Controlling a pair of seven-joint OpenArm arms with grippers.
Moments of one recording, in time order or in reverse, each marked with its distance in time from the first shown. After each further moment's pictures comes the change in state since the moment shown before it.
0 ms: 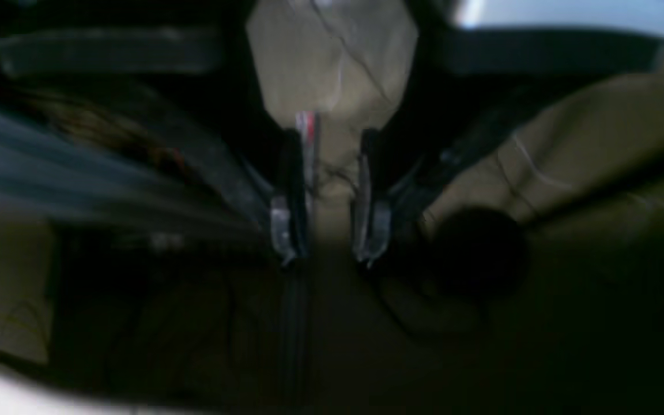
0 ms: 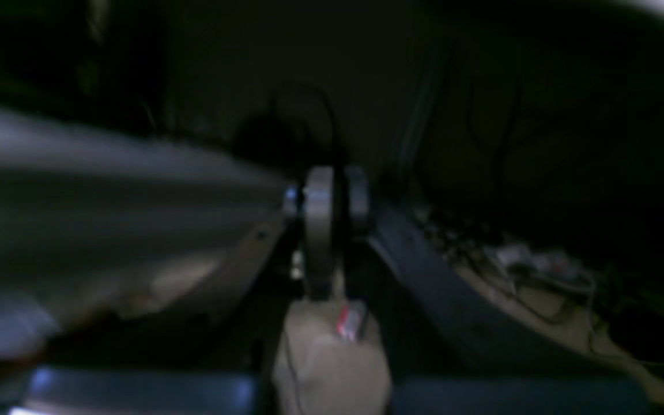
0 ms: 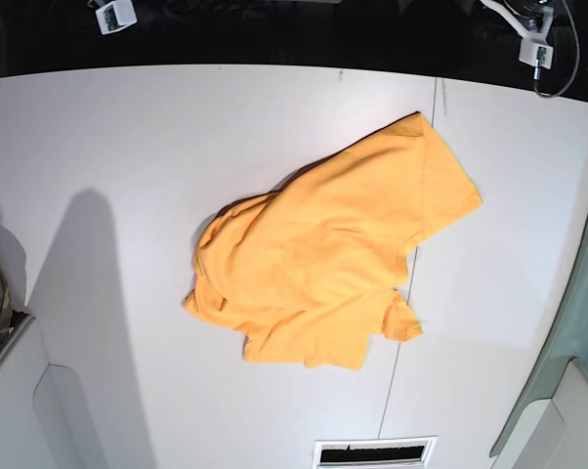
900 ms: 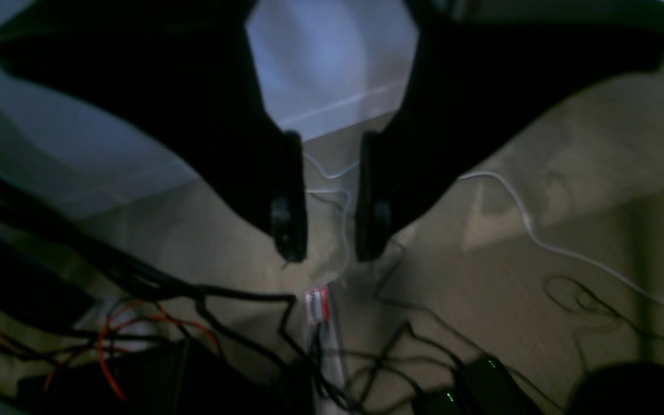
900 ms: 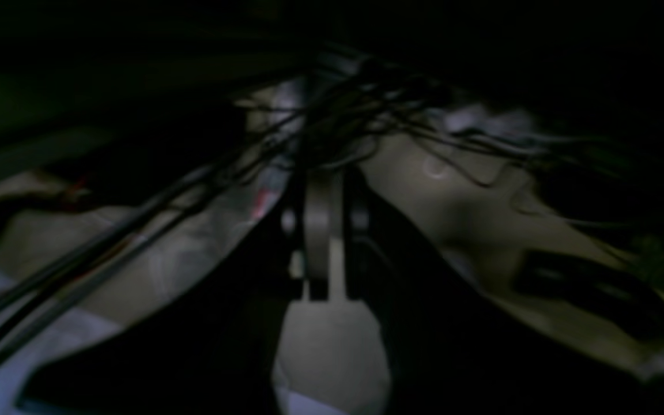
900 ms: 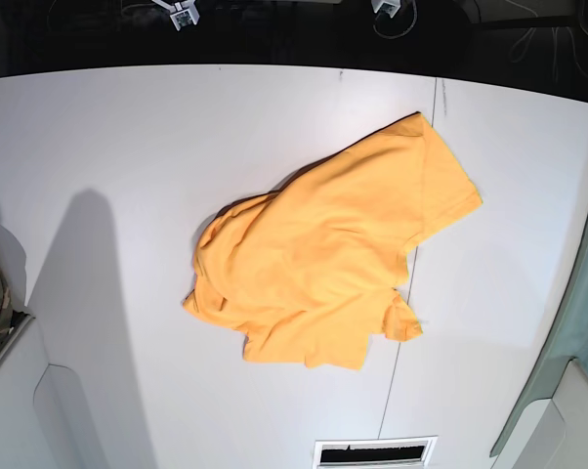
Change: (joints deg) left arm -27.0 6.8 33.8 -59.8 23.0 13.6 -11.1; right arm 33.8 -13.5 -3.9 -68.3 -33.1 -12.1 13.1
